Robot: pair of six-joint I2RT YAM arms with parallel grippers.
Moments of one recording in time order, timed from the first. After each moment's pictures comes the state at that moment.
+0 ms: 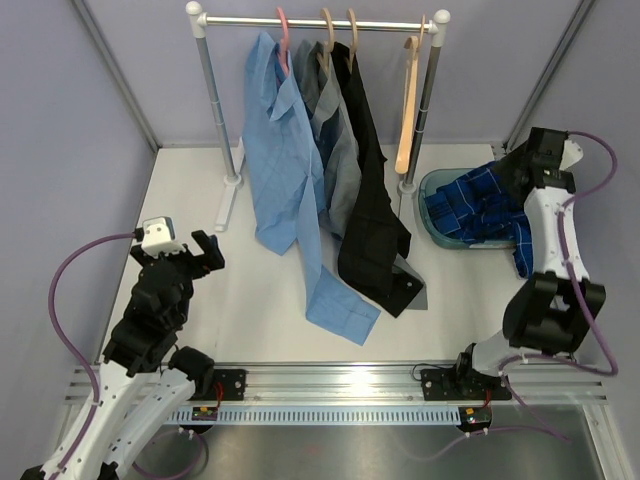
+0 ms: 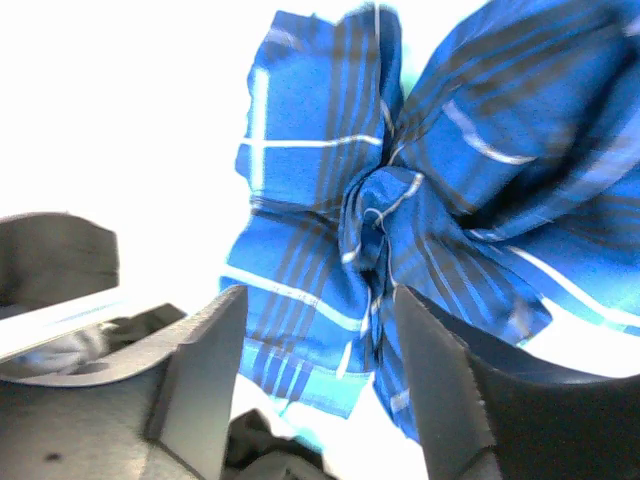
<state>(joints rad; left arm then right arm) -0.45 0.43 0.69 -0.46 -0.54 -0.29 -0.24 1.63 1.48 -0.60 0.15 0.68</state>
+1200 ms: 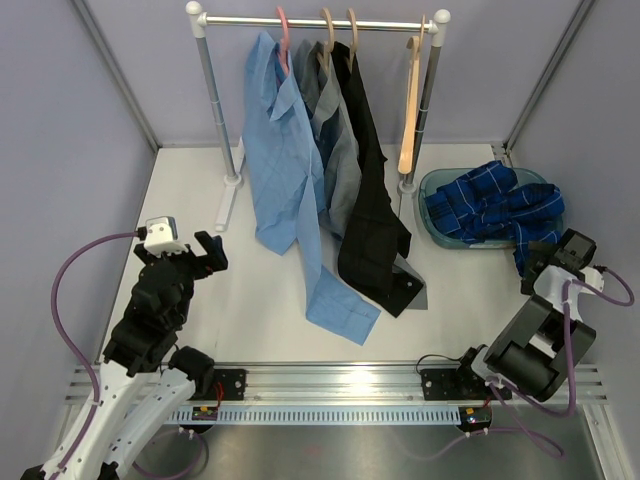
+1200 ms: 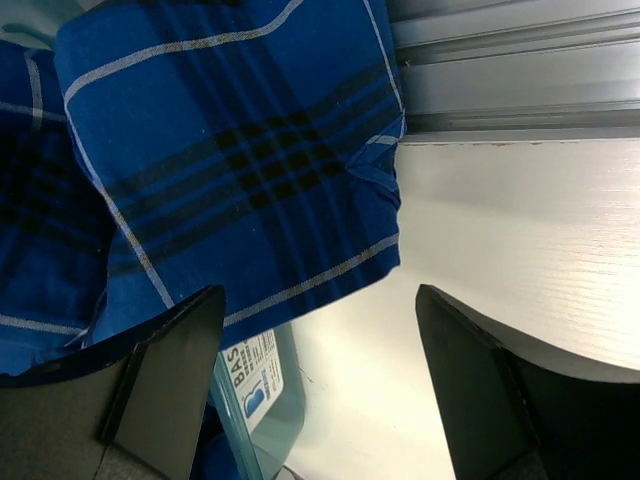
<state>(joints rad) -0.45 0.43 0.69 -0.45 -0.49 -0.30 -0.70 1.29 0.72 -0.30 0.04 1.12</state>
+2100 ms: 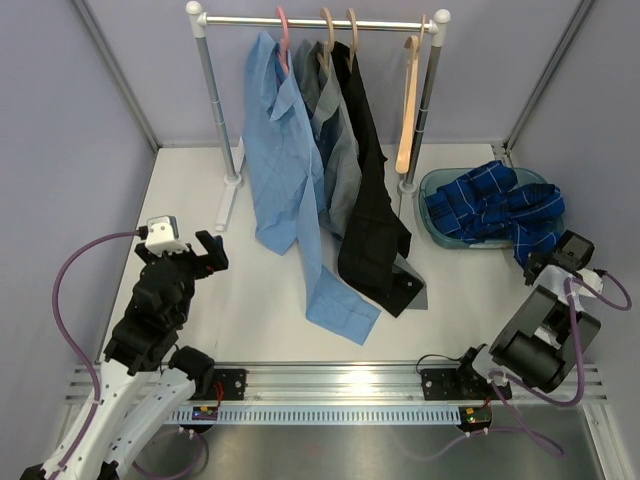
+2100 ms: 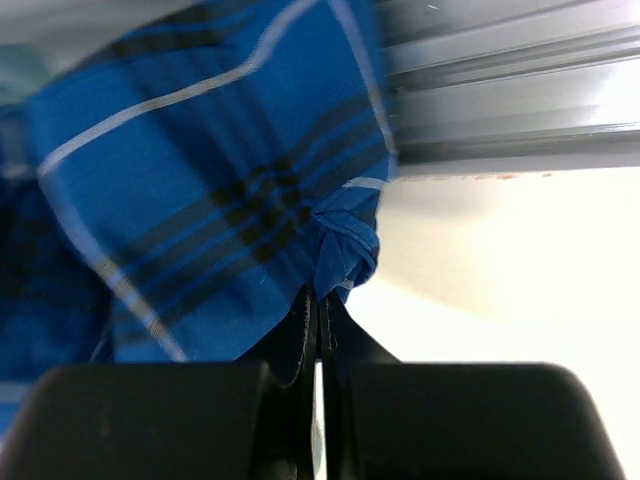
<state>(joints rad) -0.45 0.44 0.69 -0.45 -0.49 -0.30 -0.70 1.37 0.69 -0.18 0.06 1.19</state>
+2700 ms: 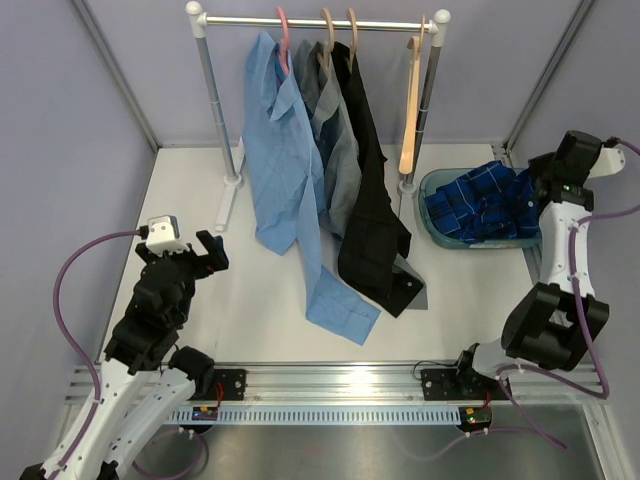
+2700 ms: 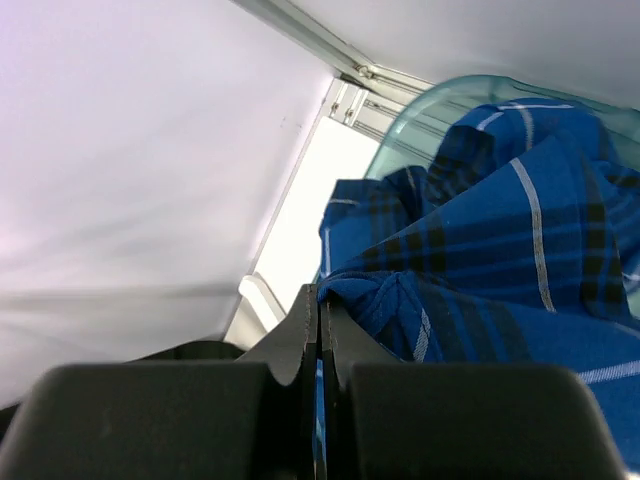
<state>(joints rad) -0.45 0.44 0.69 -0.45 -0.49 -0.30 -0.38 1.44 1.34 -0.31 0.15 0.87</state>
